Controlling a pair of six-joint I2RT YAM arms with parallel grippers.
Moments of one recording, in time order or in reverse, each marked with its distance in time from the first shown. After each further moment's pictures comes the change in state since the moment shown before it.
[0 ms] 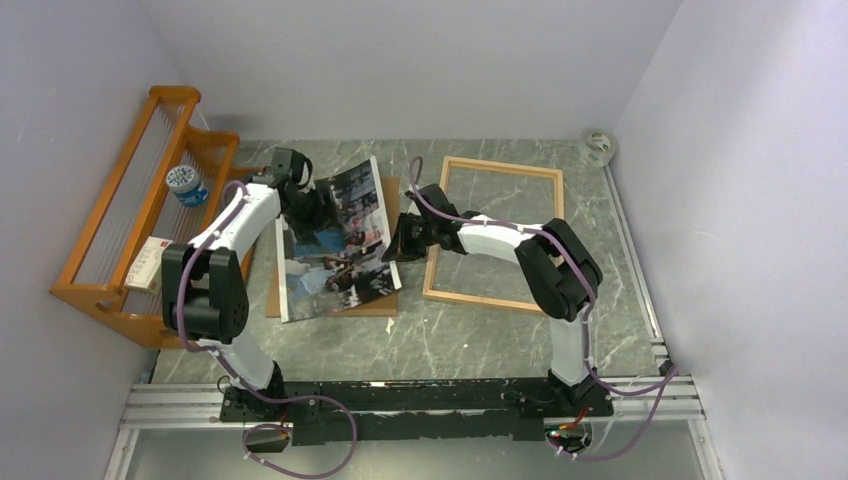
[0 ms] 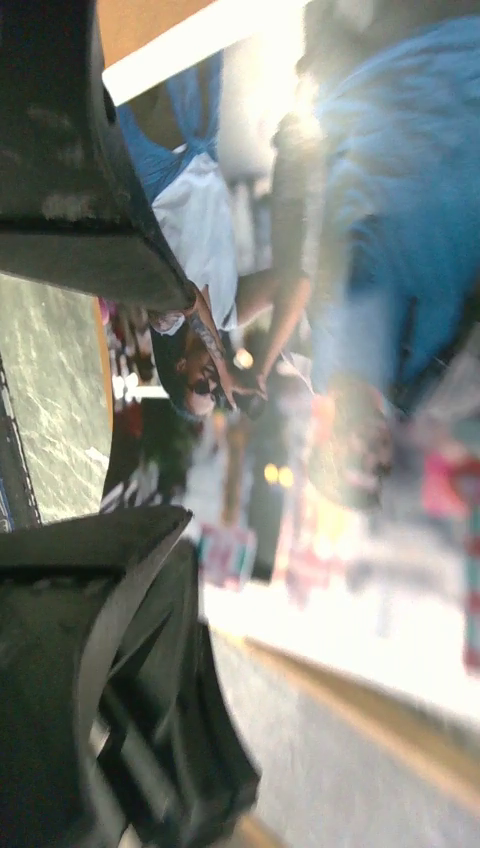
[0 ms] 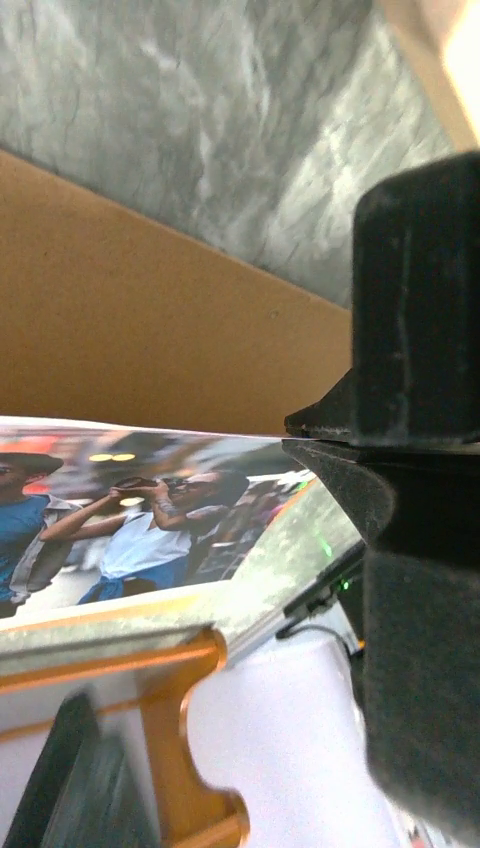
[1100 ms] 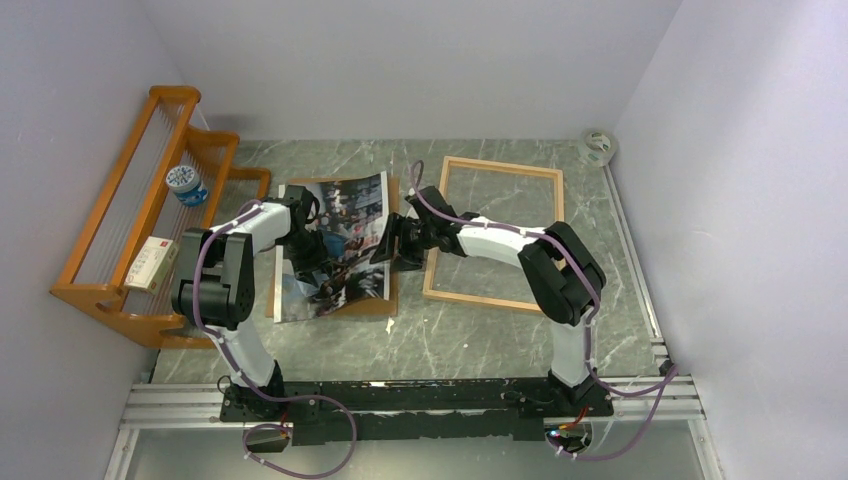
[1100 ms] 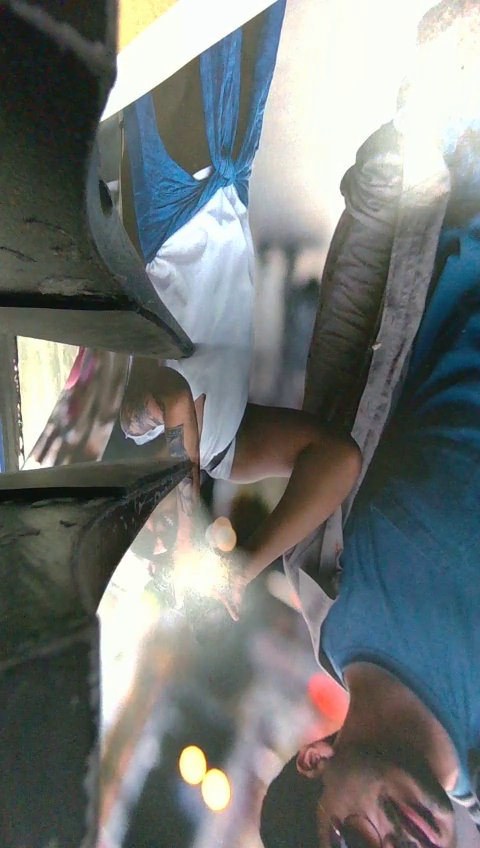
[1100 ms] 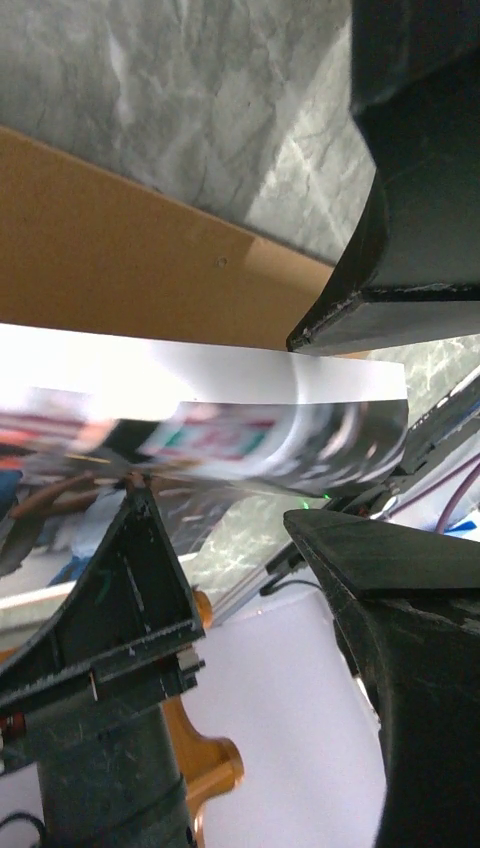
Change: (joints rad) left arm 0.000 0.082 -0.178 0.007 -0.090 0.000; right arm 0.025 -0.037 0.006 -0.101 0.010 0.071
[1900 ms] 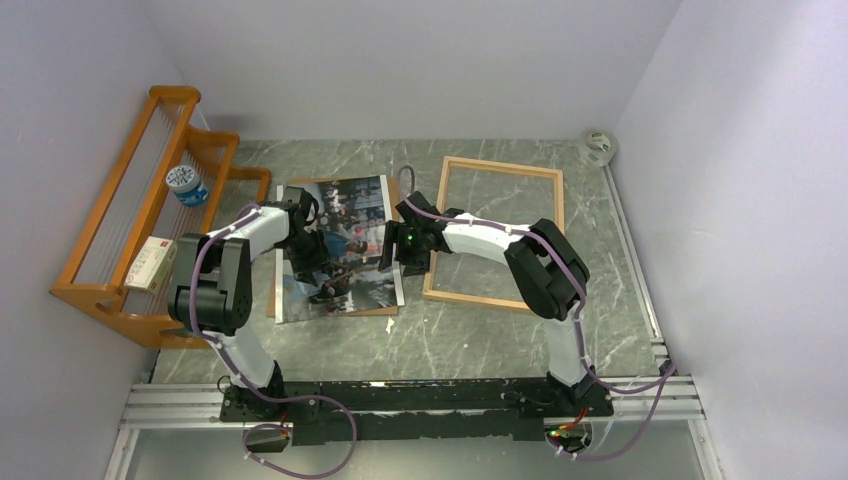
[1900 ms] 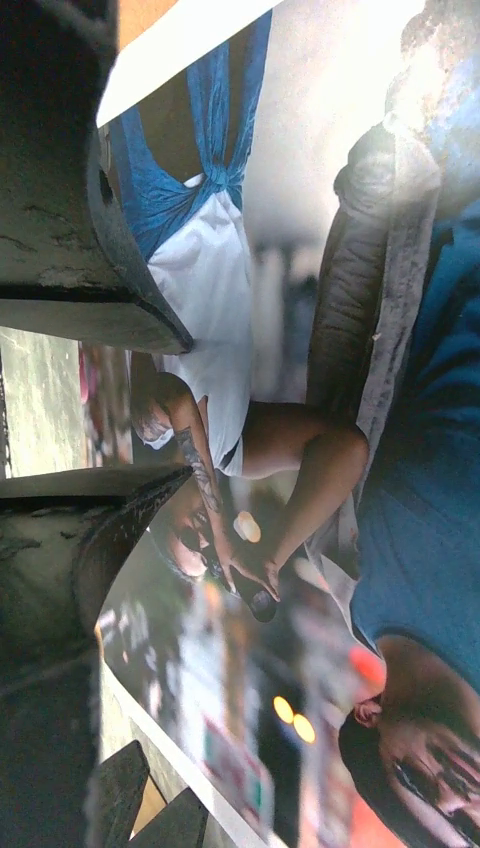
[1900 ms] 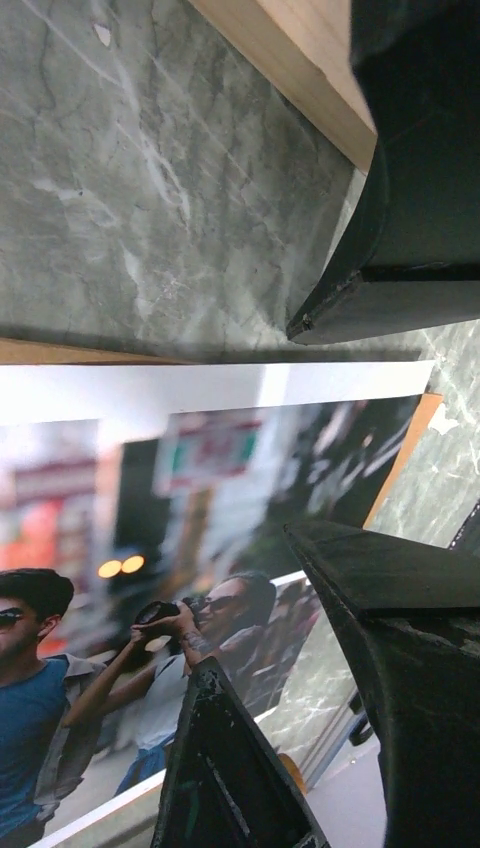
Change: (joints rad) left arm -0.002 -0.053 -0.045 0.061 0.000 0.025; right arm 0.045 0.082 0.124 -0.239 0.261 -0.085
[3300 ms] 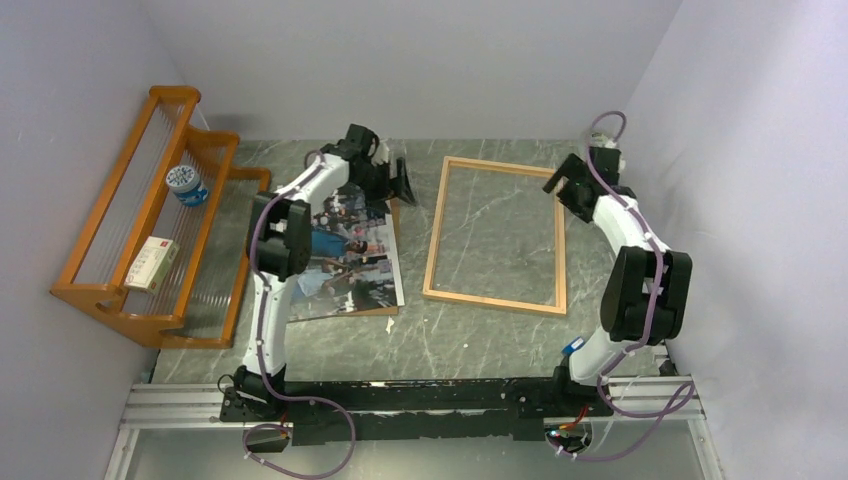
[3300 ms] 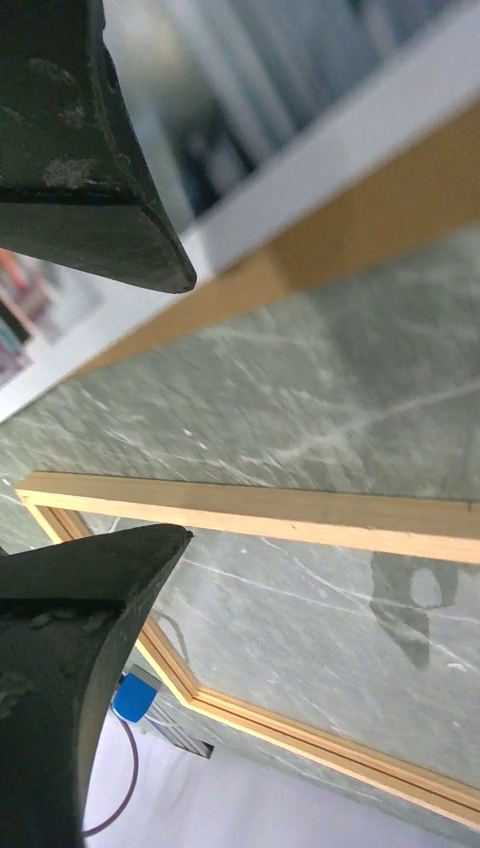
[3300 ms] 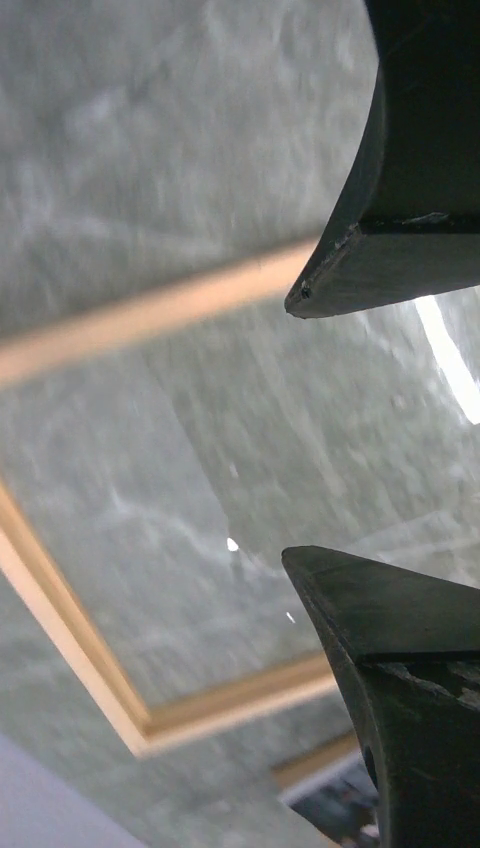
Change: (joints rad) left arm -0.211 0.638 0.943 0.051 0.398 0.063; right arm -0.923 -0.375 -0.204 0.060 0.191 -0.291
